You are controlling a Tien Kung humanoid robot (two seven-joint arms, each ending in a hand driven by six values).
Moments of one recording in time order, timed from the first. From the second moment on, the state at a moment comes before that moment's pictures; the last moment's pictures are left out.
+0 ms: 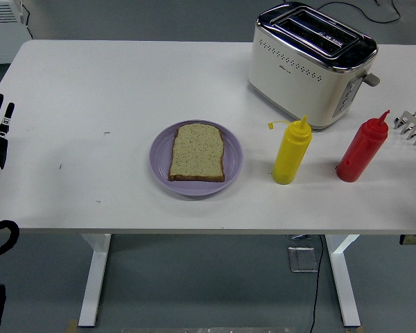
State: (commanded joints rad) left arm -0.10 0.02 -1.83 -1.42 0.45 0.04 0.00; right arm -0.13 -0.36 1.47 1.43 -1.18 -0.25 0.36
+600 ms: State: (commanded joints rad) left arm -0.09 0.01 -1.83 -1.42 0.45 0.04 0.00; right arm -0.04 -0.36 1.32 1.39 -1.17 -0.23 0.34
